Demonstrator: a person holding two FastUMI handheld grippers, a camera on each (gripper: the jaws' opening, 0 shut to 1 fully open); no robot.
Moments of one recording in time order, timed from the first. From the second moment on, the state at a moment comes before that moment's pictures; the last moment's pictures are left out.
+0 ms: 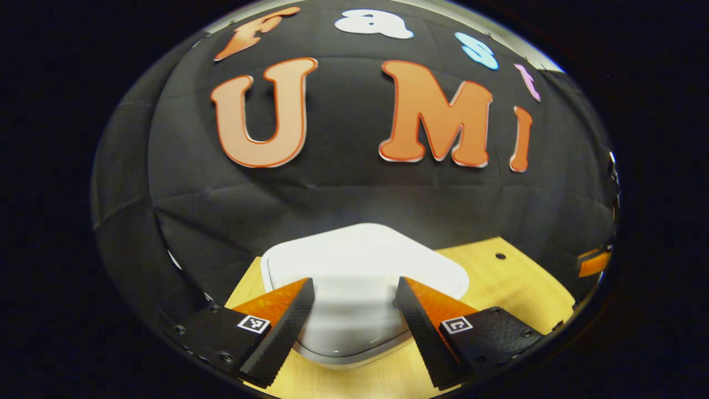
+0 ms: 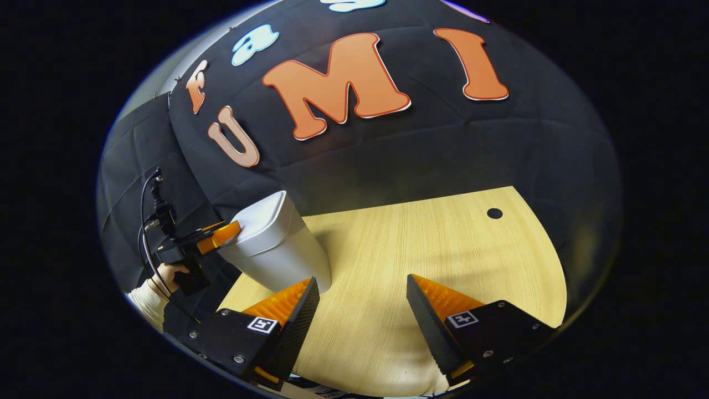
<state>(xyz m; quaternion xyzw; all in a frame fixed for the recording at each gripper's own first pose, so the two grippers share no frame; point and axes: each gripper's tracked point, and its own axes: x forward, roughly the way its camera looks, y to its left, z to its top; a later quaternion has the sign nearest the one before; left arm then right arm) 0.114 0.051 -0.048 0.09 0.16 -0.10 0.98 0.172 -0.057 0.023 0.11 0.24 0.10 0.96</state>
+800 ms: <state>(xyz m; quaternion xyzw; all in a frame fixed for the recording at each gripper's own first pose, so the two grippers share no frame) 0.110 0.038 -0.028 0.04 0.12 -0.11 0.99 0.183 -0.029 0.044 0.11 0.21 0.11 0.97</state>
